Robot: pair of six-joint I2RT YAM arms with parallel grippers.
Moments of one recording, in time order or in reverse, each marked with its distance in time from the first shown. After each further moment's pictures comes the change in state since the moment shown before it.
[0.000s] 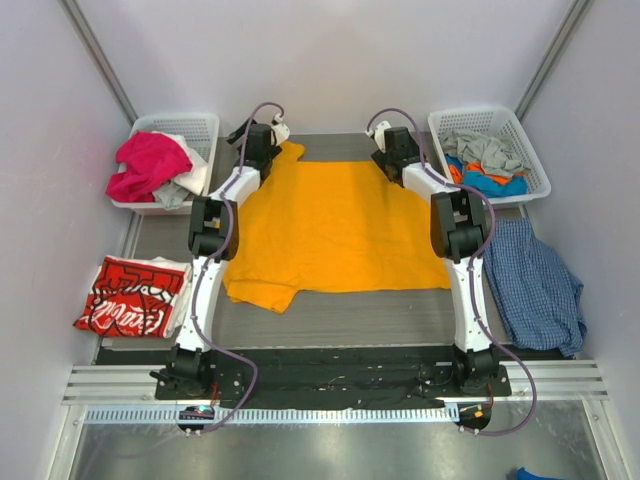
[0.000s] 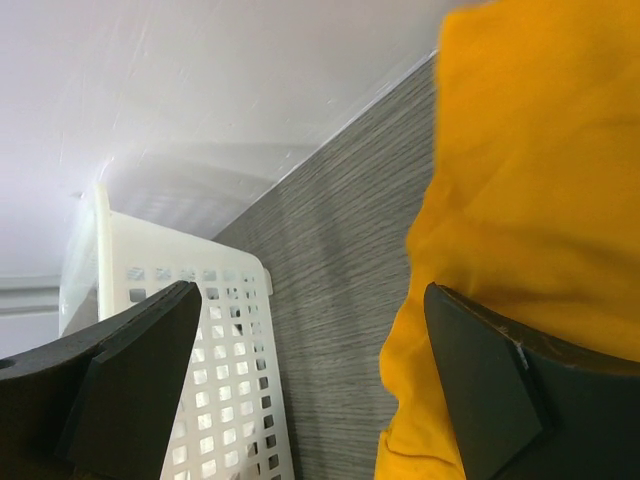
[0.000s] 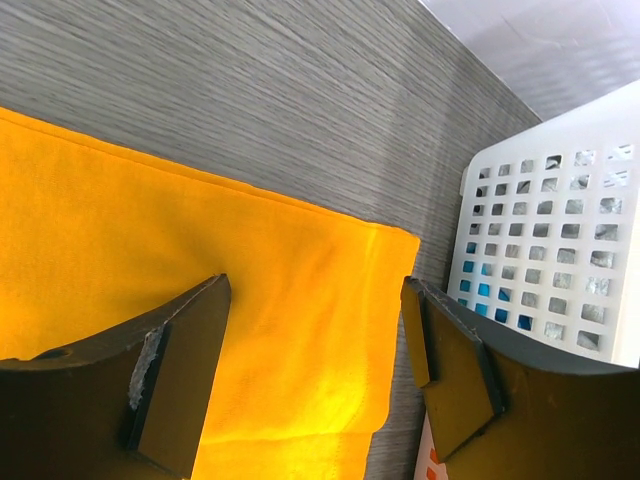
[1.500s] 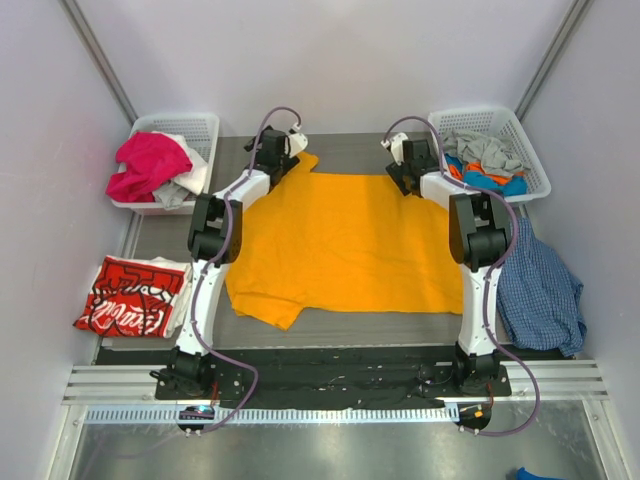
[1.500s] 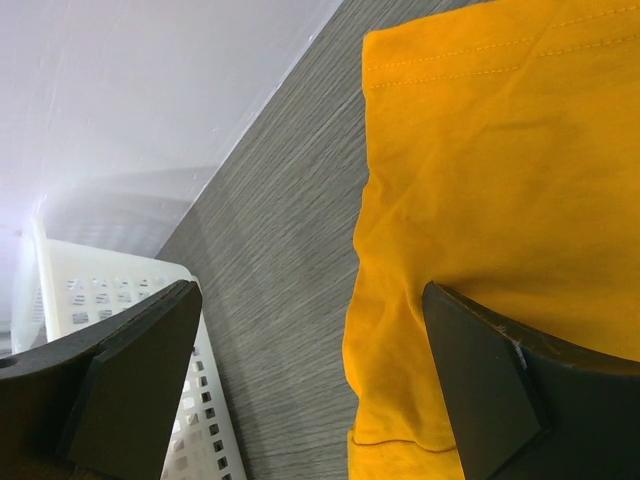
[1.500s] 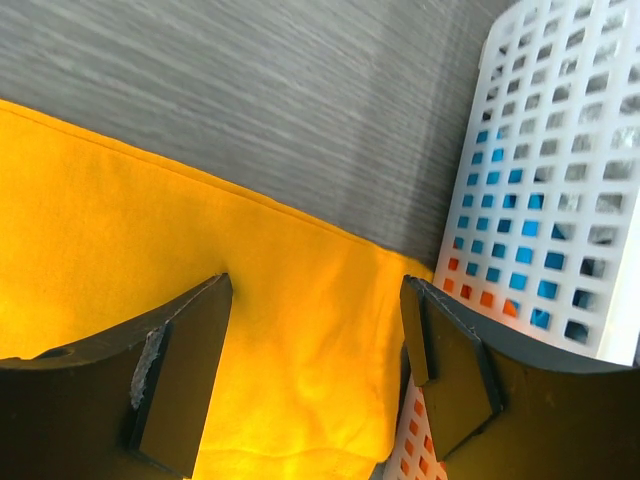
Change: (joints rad) left arm -0.080 -0.154 -0.230 -0.026 0.092 -0.053; right arm -0.056 -0.219 -0.345 0.046 -0.082 0.026
